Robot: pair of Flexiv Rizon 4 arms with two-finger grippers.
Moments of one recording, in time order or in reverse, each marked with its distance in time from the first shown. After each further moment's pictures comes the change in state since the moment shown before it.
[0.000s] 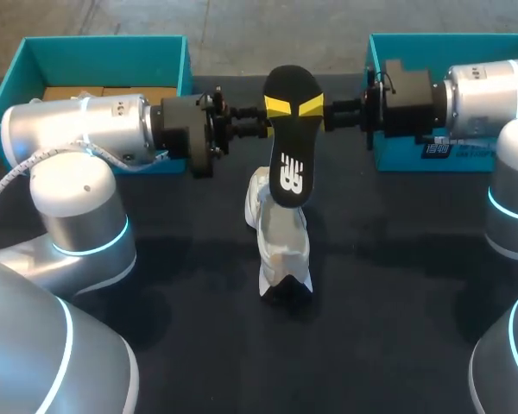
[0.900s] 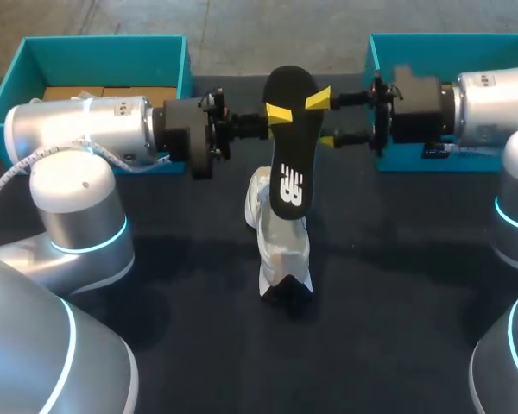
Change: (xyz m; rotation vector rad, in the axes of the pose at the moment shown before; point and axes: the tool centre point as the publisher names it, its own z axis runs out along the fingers) left arm 0.006 -0.005 0.001 0.027 0.003 -0.068; right arm -0.014 -0.001 -0.014 -0.058 -0.041 0.022
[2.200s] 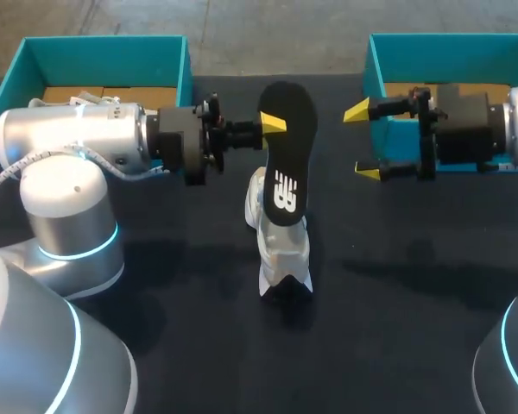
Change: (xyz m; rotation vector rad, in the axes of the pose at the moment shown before) left arm 0.011 -0.012 -0.010 -0.002 0.035 -0.156; right arm -0.023 -0.028 -0.055 -0.068 -0.125 0.080
